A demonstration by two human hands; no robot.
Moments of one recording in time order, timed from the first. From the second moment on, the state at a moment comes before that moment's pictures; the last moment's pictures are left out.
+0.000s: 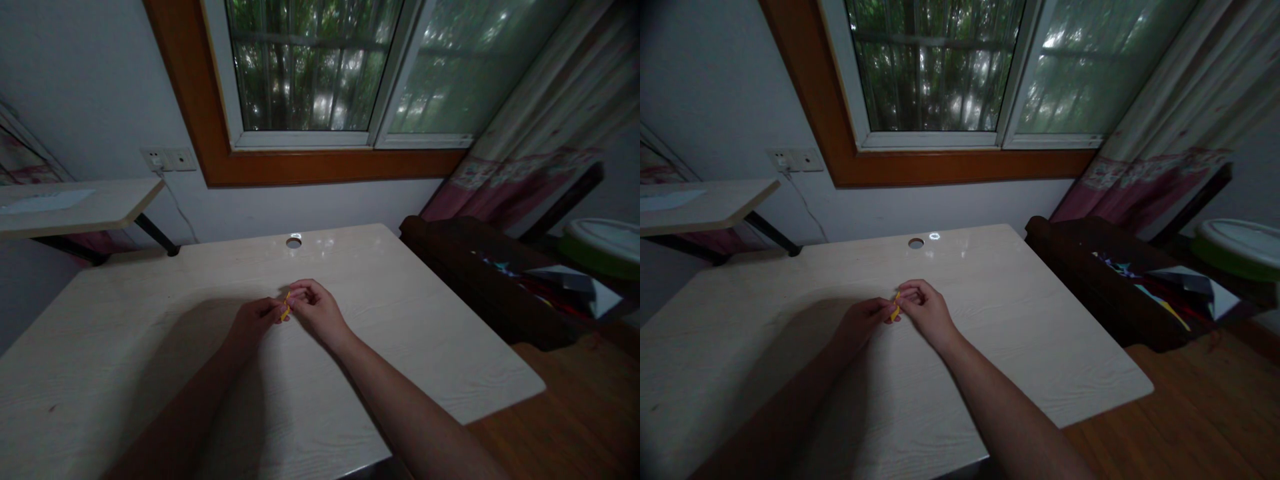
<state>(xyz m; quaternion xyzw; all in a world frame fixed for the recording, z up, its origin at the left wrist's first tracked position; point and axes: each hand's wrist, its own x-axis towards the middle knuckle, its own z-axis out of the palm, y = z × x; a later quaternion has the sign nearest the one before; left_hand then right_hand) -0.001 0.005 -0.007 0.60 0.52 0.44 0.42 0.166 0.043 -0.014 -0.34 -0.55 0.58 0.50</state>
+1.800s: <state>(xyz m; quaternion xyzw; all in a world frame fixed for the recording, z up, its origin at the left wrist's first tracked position) -0.002 0.005 -0.012 0.58 0.48 0.46 0.47 0.170 0.047 -0.021 -0.33 -0.59 0.58 0.46</state>
